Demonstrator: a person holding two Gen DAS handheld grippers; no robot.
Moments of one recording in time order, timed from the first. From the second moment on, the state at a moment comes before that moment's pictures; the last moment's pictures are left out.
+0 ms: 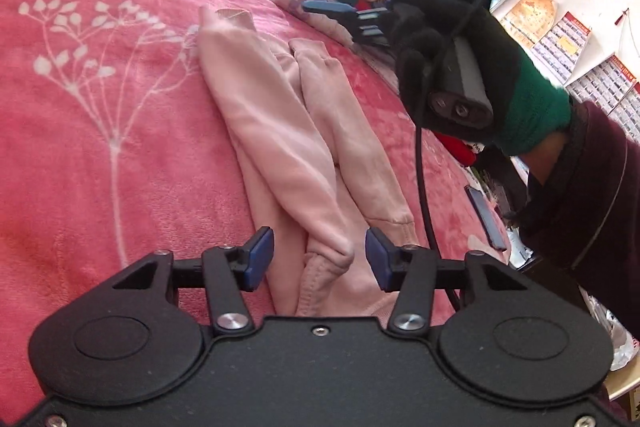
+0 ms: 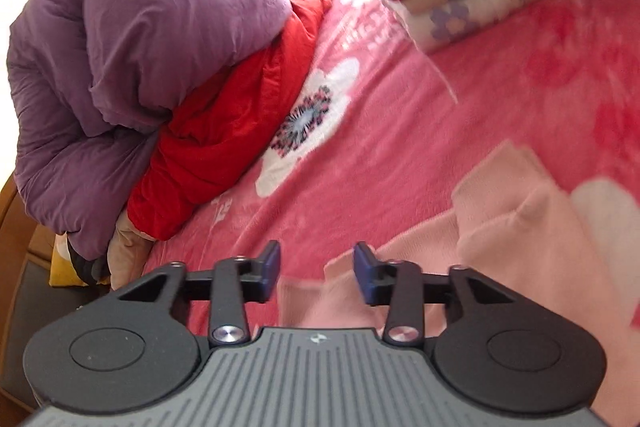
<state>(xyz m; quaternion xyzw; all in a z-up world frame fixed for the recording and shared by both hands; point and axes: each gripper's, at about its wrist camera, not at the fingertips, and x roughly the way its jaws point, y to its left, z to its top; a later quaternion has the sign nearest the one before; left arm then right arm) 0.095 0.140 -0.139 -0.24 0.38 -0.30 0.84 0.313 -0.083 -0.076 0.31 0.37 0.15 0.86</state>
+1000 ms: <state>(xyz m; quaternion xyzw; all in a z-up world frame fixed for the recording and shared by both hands) 0.269 0.181 -0.140 -0.25 0.37 -0.22 0.87 0.293 -0.069 -0.115 0.10 0.39 0.33 0.85</state>
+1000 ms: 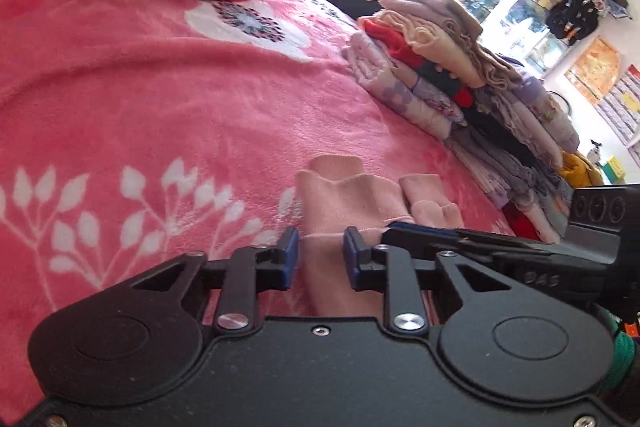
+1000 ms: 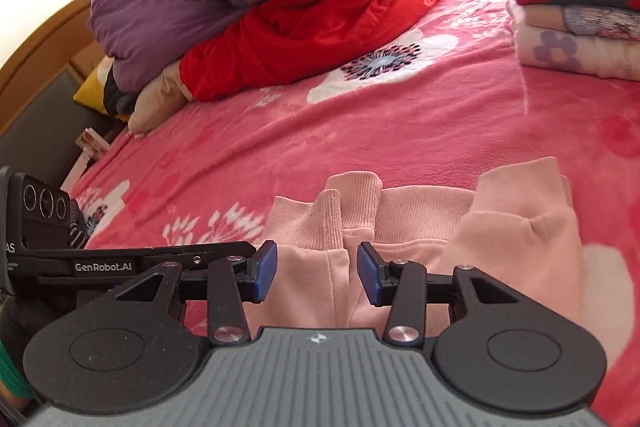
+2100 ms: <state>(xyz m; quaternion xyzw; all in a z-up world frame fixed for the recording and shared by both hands) 0.282 0.145 -0.131 -0.22 0.35 -0.26 0.87 0.283 -0.106 -0.123 0.11 0.36 0.25 0.89</state>
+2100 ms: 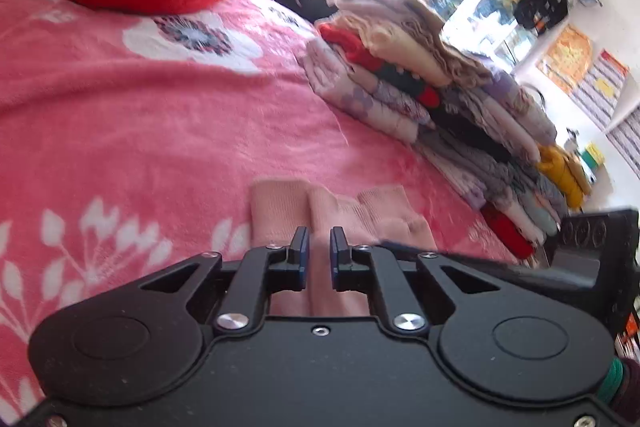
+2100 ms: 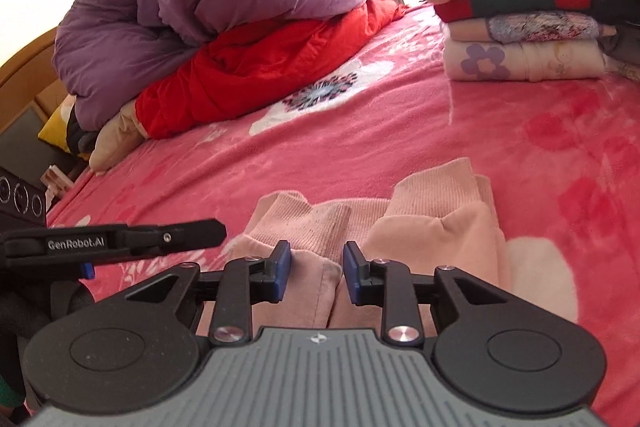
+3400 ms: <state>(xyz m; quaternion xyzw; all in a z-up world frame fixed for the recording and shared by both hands) 0.070 0.068 -0.152 0.20 0.35 -0.41 0.82 0.293 -0.078 -0.110 0.03 0.34 0.28 0.89</state>
